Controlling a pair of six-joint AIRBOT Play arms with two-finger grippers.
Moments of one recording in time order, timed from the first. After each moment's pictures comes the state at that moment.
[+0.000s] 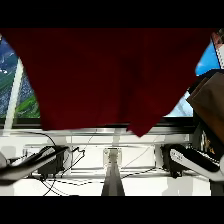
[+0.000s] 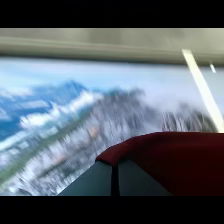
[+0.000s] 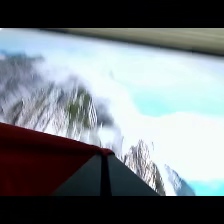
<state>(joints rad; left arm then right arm) 0.37 -1.21 1.59 0.89 -1.04 -1.03 -0.09 -1.19 1.85 -1.28 1.25 1.32</state>
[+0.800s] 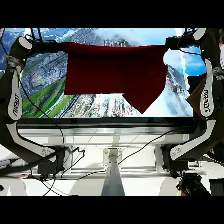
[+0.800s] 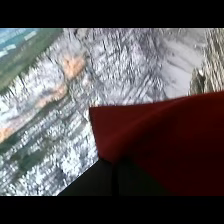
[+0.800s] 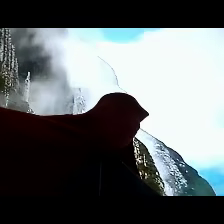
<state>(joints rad) 0.10 -1.77 1.59 1.02 -0.72 -1.00 -0.12 -1.81 1.80 -1.37 0.94 1.34</state>
